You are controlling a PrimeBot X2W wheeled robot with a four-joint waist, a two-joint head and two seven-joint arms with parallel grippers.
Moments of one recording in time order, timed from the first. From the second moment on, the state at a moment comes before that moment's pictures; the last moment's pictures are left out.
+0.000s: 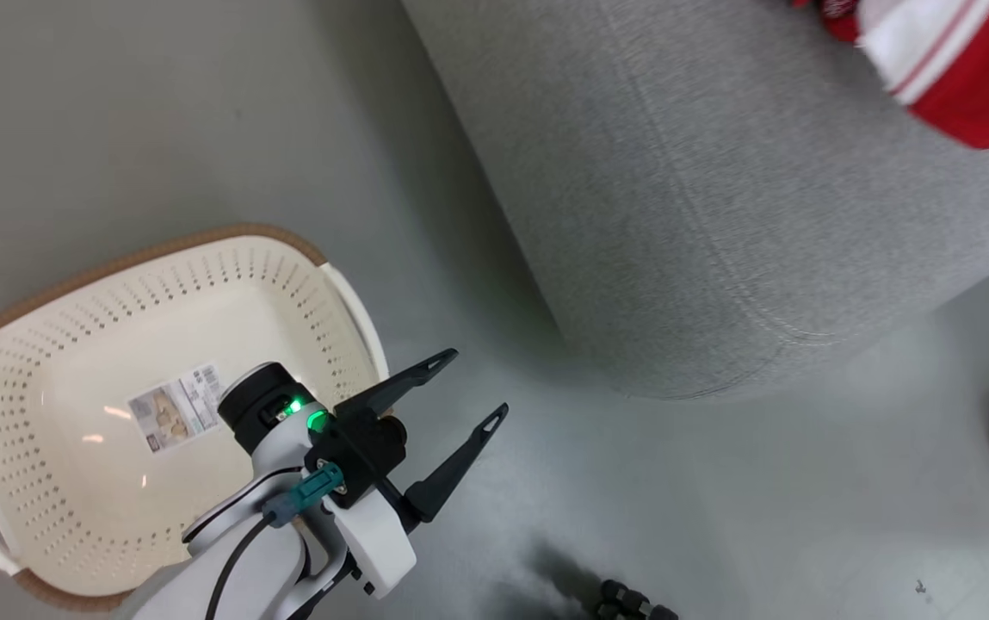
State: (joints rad) left arm -0.44 0.39 -0.79 0.14 -0.34 -0.13 -0.14; right arm -1.14 -0.29 -0.43 0.50 -0.15 0.13 -0.21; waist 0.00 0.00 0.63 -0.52
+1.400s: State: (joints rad) left arm -0.54 0.27 -0.78 0.37 -0.42 -0.13 -0.25; right arm -0.99 -0.18 -0.50 0.84 -0.19 0.13 -0.25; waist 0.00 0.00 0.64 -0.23
